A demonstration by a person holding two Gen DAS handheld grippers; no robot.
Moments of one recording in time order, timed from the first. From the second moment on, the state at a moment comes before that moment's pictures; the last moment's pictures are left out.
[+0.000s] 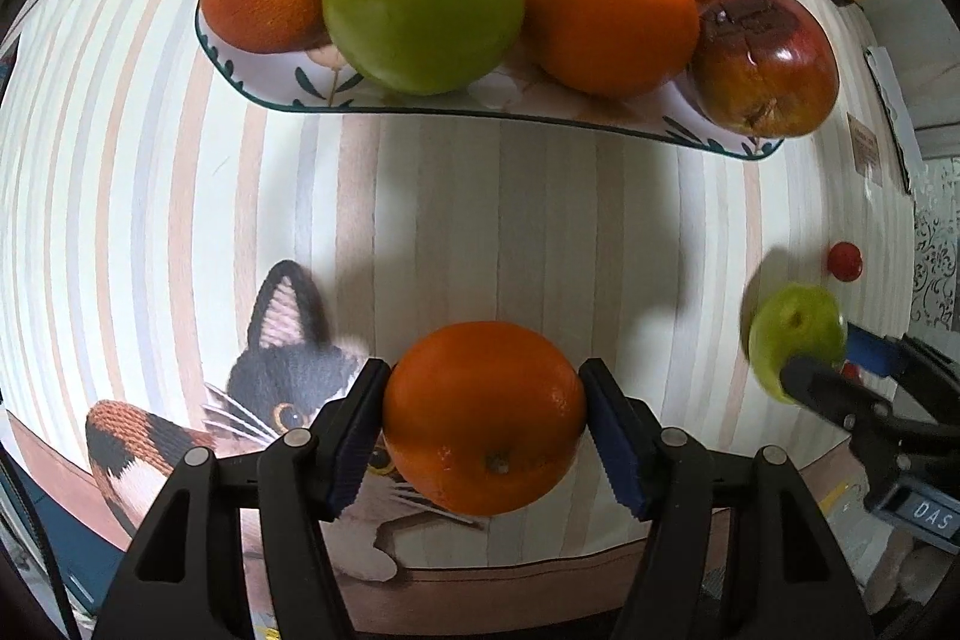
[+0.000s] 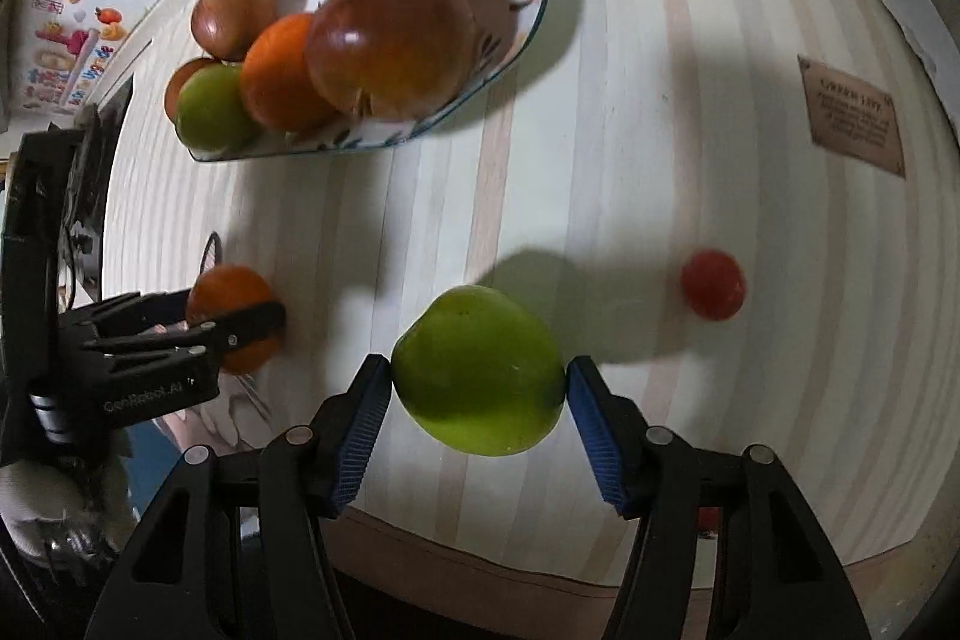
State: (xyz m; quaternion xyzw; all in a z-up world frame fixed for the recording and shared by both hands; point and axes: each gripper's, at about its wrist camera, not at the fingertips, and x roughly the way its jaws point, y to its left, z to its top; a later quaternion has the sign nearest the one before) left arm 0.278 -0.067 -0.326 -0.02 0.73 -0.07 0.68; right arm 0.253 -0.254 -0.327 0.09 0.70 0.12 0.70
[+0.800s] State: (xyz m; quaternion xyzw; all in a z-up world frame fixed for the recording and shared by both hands) left arm 0.251 -0.064 -0.306 -0.02 0.70 -0.07 0.71; right arm 0.269 -0.236 -0.331 0.12 0.69 0.12 0.71
